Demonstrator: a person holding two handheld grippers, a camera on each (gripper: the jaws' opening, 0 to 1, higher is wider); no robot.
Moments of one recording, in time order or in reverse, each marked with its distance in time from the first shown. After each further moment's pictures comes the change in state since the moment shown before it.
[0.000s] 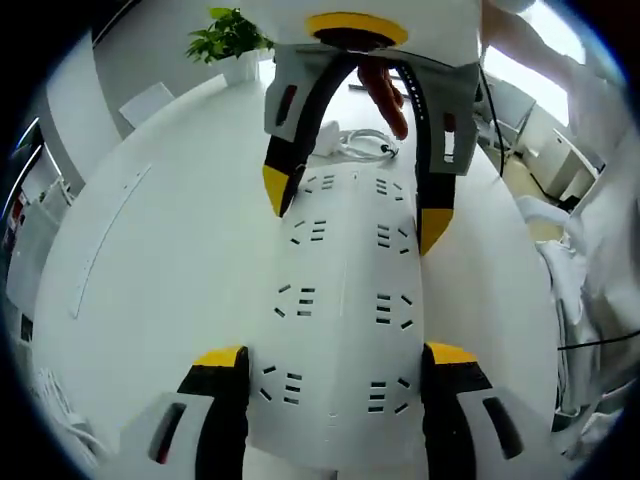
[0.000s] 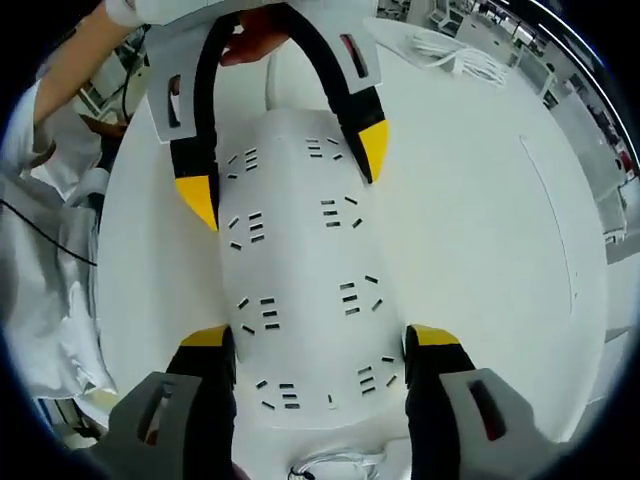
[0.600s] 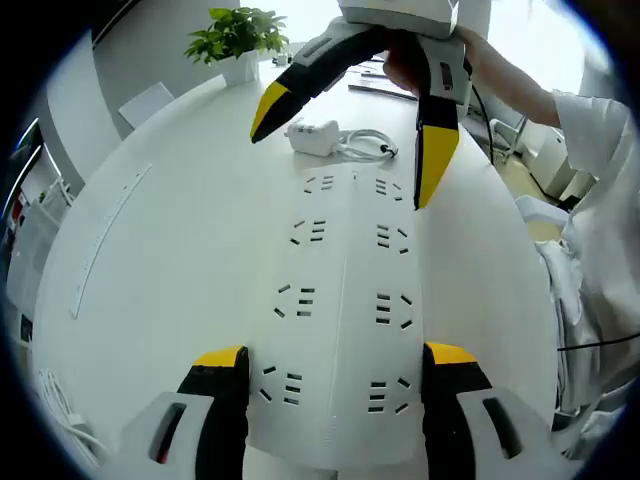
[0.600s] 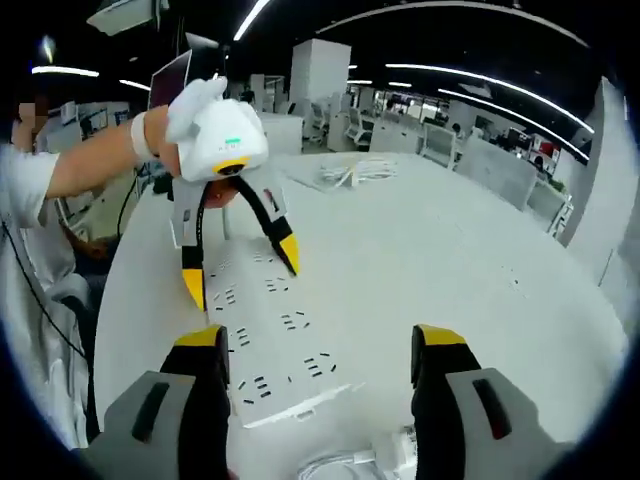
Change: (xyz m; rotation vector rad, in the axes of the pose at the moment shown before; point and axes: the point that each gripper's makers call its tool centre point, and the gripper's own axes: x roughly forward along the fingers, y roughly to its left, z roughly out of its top) left arm 0.001 0.000 0.001 0.002 0.000 -0.002; right arm -0.088 -0.047 -0.006 0.225 -0.701 -0.322
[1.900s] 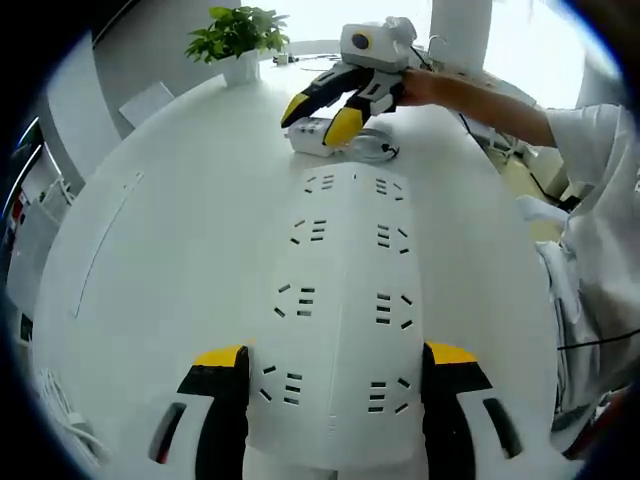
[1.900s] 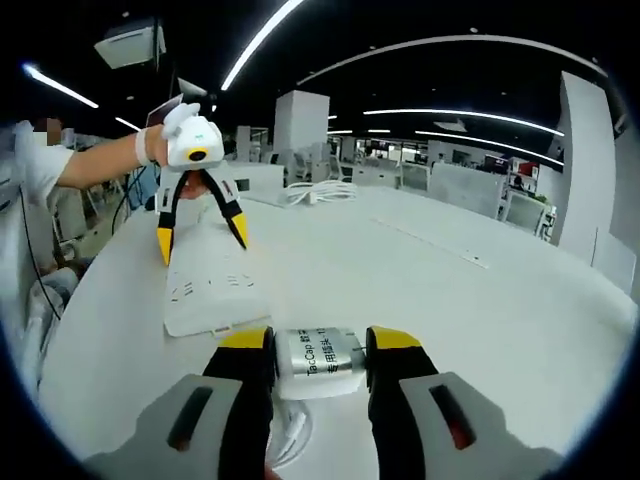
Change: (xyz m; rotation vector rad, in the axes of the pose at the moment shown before) left arm -0.001 0.000 -0.003 -0.003 -0.002 0.001; right arm -0.013 -0.052 -0.069 0.029 -0.148 0.063
